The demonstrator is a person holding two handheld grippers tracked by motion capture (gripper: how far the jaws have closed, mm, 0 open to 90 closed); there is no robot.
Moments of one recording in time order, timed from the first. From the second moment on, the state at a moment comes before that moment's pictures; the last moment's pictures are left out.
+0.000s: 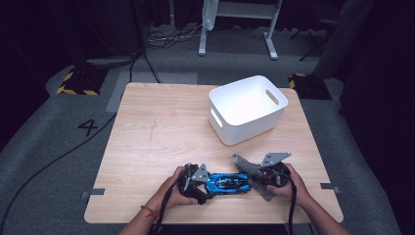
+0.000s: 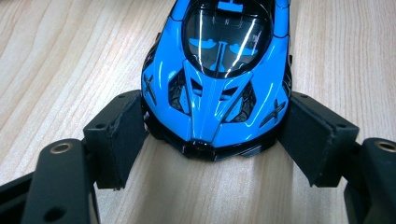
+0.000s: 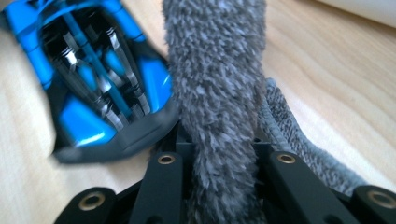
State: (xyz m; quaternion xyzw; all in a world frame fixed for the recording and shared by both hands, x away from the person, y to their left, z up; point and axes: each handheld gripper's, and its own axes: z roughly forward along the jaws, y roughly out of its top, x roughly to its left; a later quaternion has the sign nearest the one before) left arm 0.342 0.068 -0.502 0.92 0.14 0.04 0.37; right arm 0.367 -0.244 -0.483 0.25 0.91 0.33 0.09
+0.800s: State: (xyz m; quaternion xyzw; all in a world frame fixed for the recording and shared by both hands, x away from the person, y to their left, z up) left arm 0.341 0.067 -0.502 0.92 0.14 0.05 0.37; right arm 0.352 -0.265 -0.478 0.27 0.90 0.32 0.12
